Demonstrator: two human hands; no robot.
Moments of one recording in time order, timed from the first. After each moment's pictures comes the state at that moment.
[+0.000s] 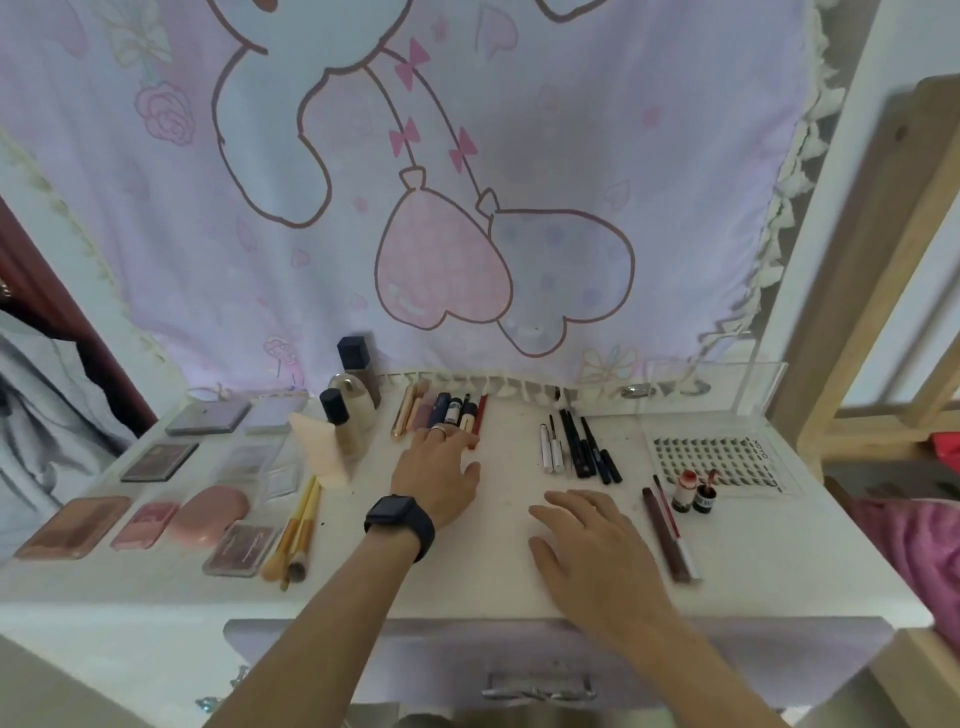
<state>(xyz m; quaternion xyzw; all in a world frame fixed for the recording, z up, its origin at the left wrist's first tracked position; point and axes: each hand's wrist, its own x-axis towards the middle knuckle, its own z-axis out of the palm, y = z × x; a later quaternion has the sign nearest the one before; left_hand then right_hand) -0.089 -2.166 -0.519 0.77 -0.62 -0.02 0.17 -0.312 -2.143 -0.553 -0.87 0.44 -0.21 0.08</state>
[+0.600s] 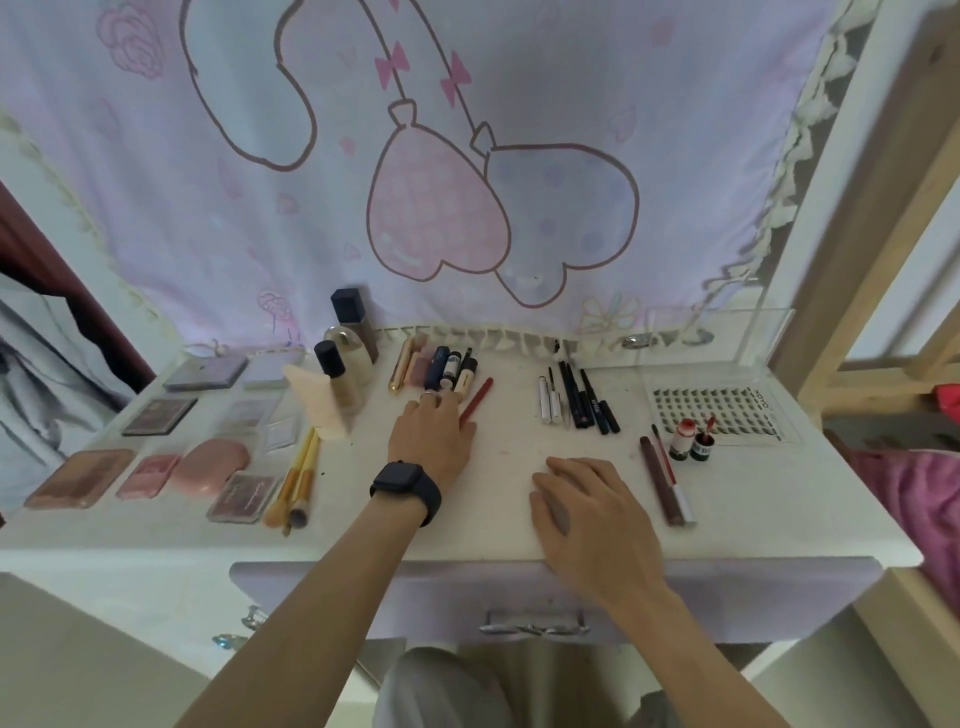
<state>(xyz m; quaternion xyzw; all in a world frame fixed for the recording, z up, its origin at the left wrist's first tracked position) -0.098 -2.159 -0.531 0.81 -0.57 0.01 0.13 -0.313 -2.129 -0.575 -0.84 0.45 -0.32 0.04</state>
